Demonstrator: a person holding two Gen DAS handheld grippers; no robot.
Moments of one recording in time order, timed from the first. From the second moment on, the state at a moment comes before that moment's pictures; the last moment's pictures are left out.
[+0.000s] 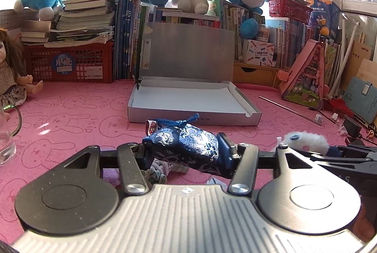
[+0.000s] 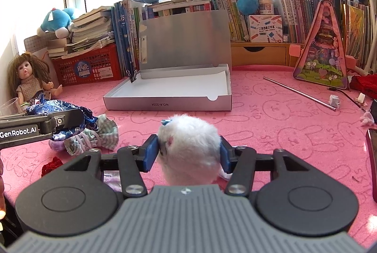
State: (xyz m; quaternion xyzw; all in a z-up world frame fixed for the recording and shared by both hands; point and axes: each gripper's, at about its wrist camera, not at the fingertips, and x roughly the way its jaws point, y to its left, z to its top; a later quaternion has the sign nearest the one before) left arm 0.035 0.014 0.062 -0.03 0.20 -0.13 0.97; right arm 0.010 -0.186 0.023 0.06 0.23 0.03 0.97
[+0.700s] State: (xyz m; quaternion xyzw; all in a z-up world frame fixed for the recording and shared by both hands) left arm 0.149 0.017 0.099 -0.06 0.20 -0.14 0.97; right arm 0.122 -0.263 0.065 0.22 0.25 0.04 0.94
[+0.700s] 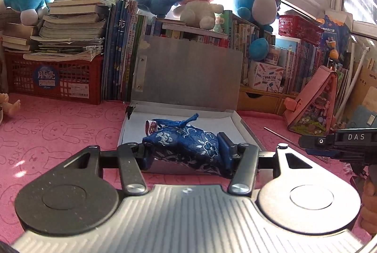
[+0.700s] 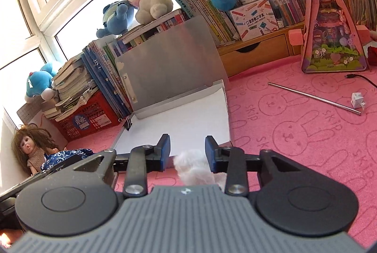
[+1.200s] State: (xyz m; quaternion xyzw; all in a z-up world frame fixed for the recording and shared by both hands) left arm 0.181 0.013 0.065 -0.05 0.23 -0.12 0.96; right arm 0.140 -0.208 0.010 0.06 0.29 0.09 0.95
